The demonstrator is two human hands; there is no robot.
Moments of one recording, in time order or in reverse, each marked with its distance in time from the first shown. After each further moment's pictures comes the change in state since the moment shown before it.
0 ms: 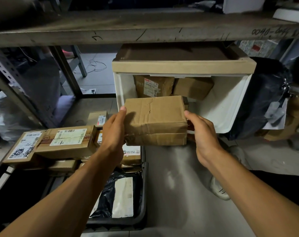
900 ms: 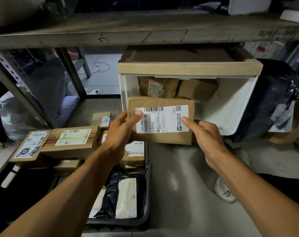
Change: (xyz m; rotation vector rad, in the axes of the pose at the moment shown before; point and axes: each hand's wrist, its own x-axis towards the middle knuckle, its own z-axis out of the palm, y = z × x) left_hand 0.004 0.003 -0.016 0.180 -0.345 0.155; right_hand -0.001 0.002 -0.006 -0.244 -0.066 -0.015
